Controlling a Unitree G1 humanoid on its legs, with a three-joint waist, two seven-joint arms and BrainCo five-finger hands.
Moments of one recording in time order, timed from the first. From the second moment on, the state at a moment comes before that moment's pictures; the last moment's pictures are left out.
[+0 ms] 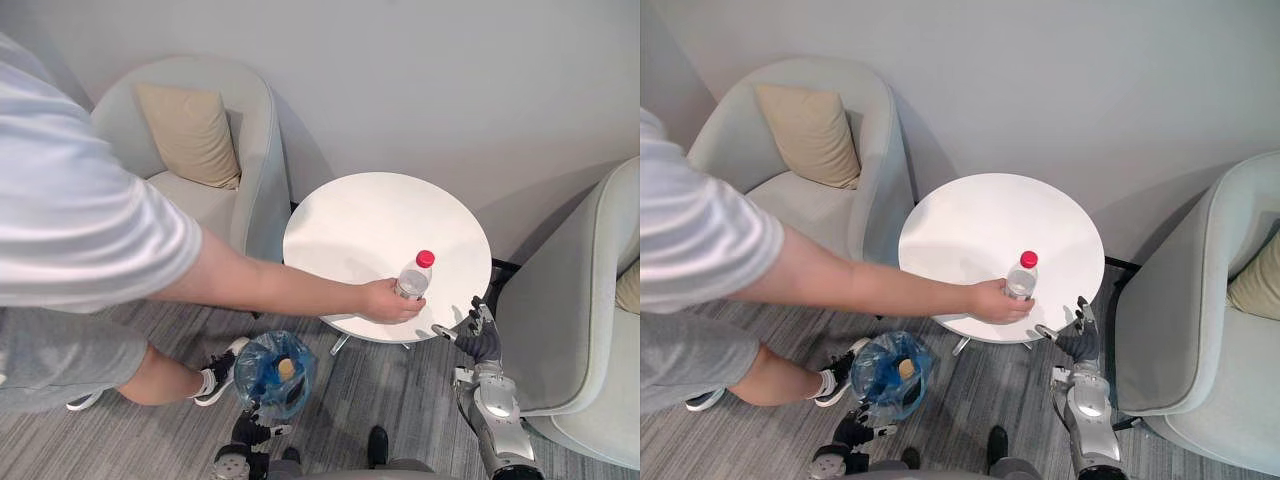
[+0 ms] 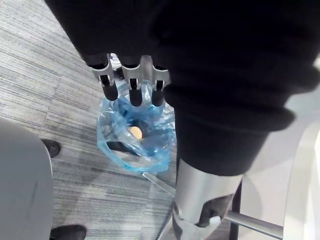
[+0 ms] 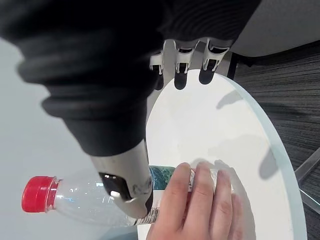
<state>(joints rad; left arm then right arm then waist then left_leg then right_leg) 0.15 0.11 -0.12 0.86 -0.04 -0.13 0.11 0.07 -0.13 -0.10 0.34 0.05 -0.20 -0.22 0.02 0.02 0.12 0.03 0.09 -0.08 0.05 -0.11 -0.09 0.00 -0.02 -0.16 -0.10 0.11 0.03</state>
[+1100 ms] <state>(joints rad) 0.14 0.11 -0.12 0.86 -0.03 -0.14 0.11 -0.01 -0.15 -0.03 0.41 0.02 -0.19 -0.21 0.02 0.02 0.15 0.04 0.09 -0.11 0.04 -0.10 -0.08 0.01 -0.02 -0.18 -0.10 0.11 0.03</state>
